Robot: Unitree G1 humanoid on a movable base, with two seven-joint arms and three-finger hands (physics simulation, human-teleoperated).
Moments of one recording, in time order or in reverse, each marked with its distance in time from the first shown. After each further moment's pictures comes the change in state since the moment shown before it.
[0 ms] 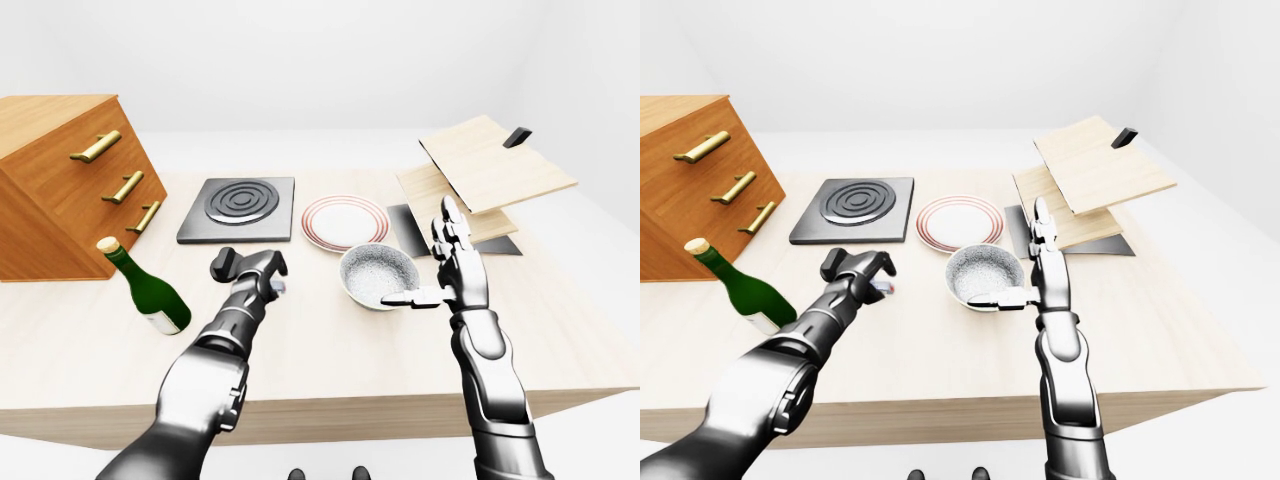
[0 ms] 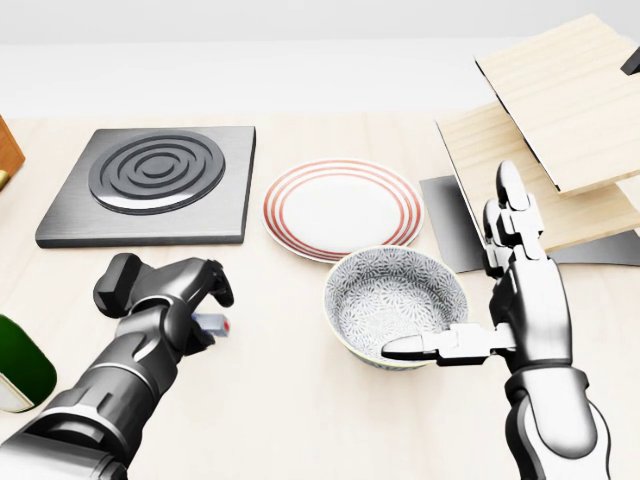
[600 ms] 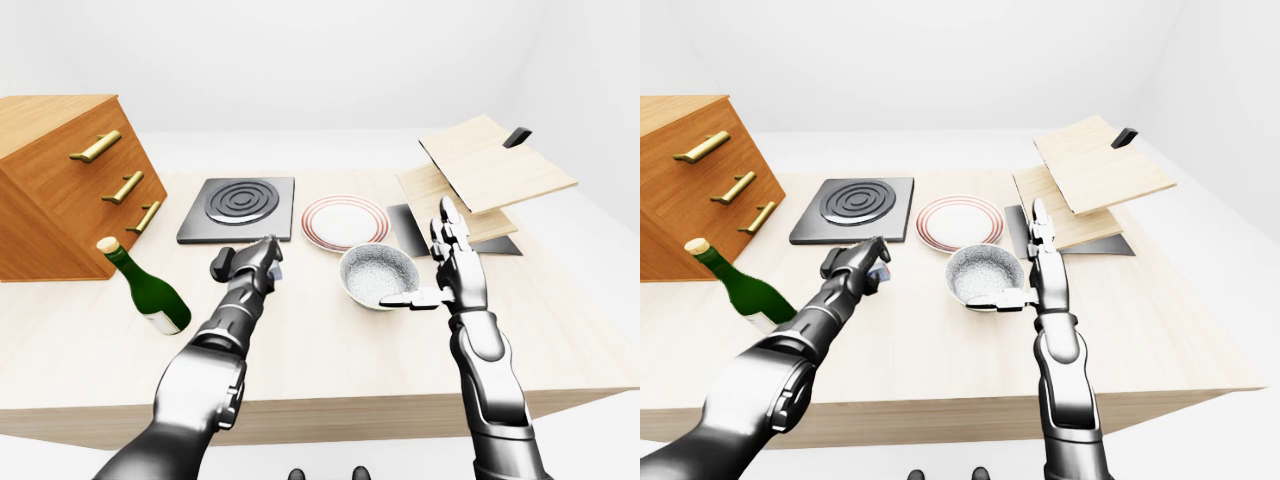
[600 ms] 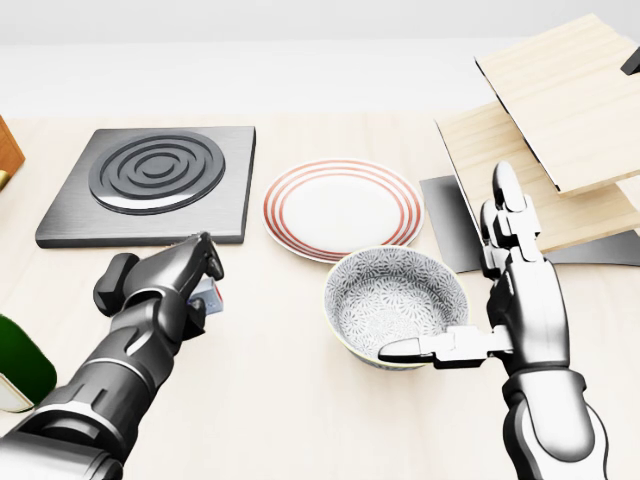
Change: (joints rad) left arm -0.005 0.014 0.017 -0.015 -0.063 0.000 0.071; right arm 0.009 0.006 0.010 -0.012 -0.010 0.000 0.000
